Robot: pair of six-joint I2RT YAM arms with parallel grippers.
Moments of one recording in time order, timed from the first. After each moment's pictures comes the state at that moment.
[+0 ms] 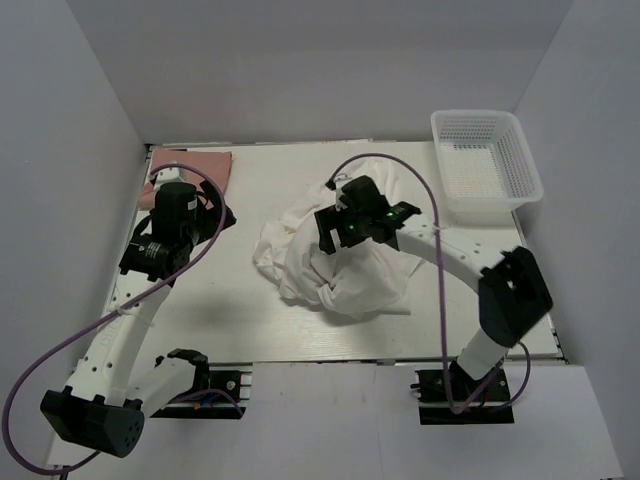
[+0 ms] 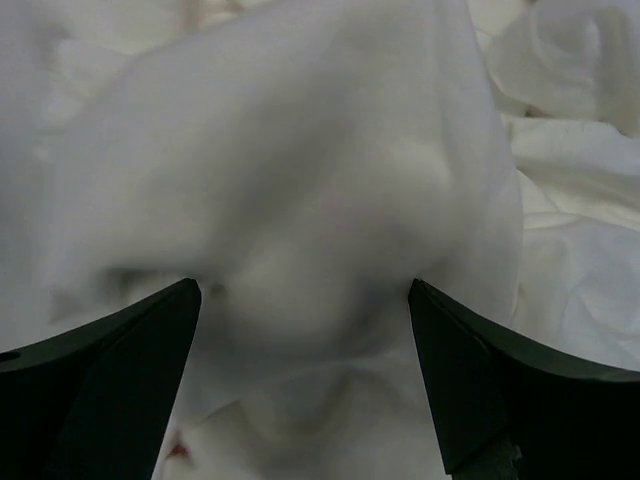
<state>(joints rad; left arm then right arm) -0.26 1.01 1.11 -0.68 -0.27 -0.58 0.70 1.59 1.24 -0.40 -0.15 0.20</state>
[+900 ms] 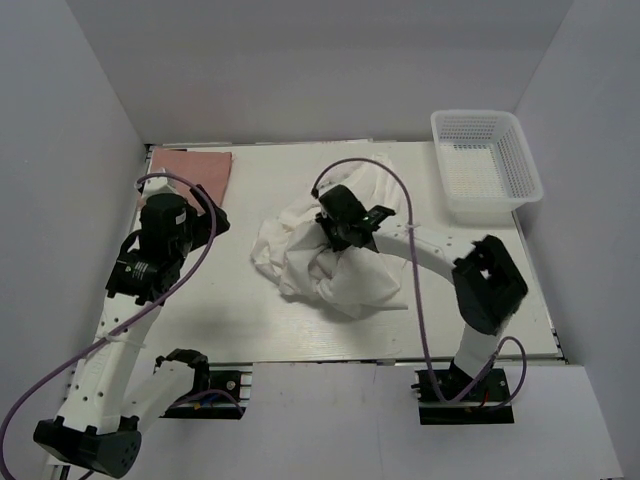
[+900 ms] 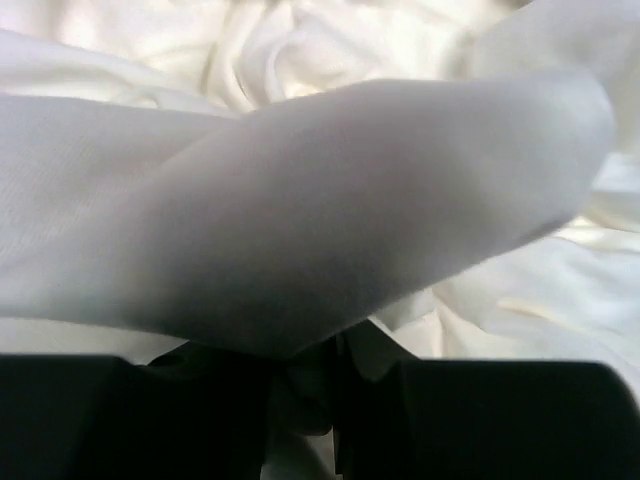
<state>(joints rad) -0.26 0.89 1.09 -0.71 -0.27 -0.58 0.80 1.83 1.32 -0.43 0.16 0.14</state>
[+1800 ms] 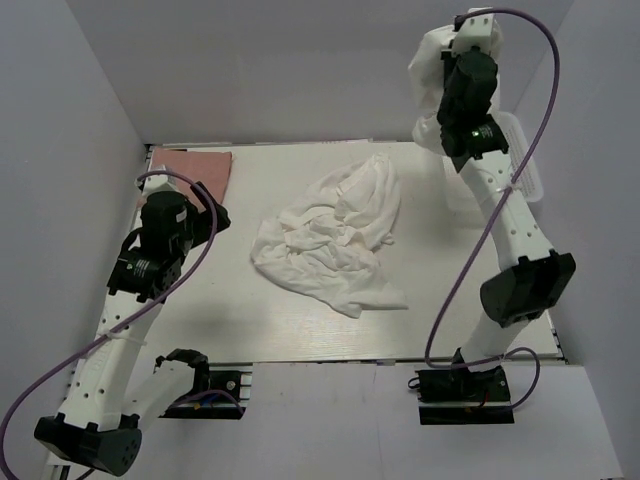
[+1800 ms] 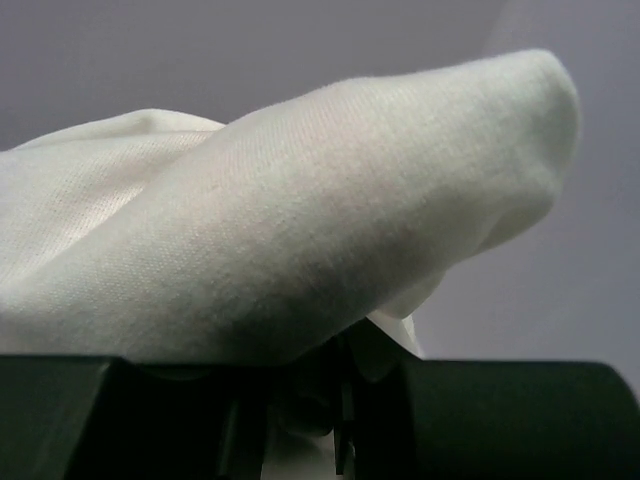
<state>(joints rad) -0.26 0.89 1.09 -0.68 -0.27 -0.58 0.32 1.70 1.92 -0.07 0.60 -0.30</state>
